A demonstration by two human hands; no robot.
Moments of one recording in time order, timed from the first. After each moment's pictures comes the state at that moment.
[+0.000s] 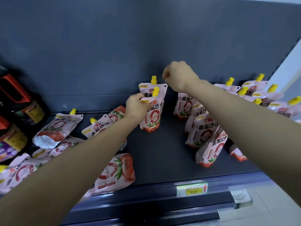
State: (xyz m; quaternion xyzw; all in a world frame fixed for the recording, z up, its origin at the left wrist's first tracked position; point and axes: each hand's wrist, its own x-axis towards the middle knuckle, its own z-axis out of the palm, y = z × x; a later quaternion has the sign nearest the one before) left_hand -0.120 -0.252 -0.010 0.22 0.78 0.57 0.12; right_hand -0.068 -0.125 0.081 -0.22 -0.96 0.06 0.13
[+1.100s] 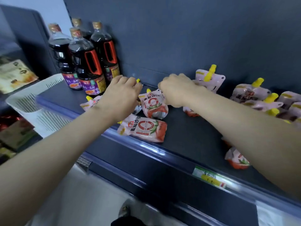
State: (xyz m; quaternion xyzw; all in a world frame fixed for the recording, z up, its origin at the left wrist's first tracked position) left_hand -0.029 -0.443 0.025 0.29 0.93 -0.09 -0.19; right_hand -0.036 -0.269 0.054 0.17 -0.97 -0.18 0.02
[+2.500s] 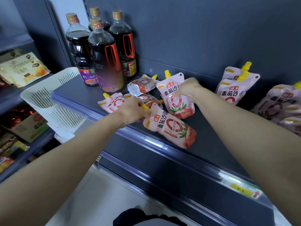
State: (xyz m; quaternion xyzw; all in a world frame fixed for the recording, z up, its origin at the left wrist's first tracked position) left_hand -0.066 -0.488 -0.024 0.02 0.85 0.49 0.18; right_hand -0.130 -0.289 -0.013 -0.23 -0.87 0.43 -0.07
